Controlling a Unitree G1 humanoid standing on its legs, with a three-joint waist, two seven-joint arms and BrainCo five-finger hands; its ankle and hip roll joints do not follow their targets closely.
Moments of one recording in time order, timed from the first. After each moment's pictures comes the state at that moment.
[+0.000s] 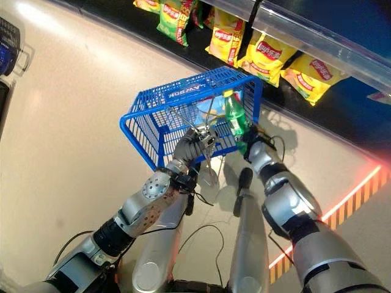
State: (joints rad) left arm -0.51 0.27 -0.66 -0.05 -0.70 -0.02 0.24; right arm -1.14 -0.35 0.54 1.34 -0.04 0.11 -0.23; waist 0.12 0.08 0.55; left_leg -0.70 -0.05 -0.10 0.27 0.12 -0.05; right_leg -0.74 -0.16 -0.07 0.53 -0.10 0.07
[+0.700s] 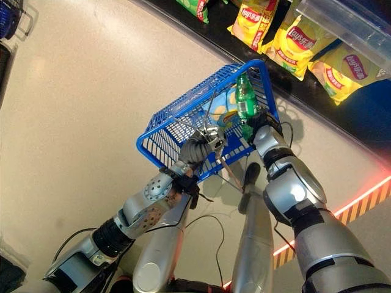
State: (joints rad) left arm -0.56 0.27 -0.70 -0.10 -0.76 -0.01 0.23; right arm -1.21 -0.35 0.59 1.39 0.01 0.12 -0.23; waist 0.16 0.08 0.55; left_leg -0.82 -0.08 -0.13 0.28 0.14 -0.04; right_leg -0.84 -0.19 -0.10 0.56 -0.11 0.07
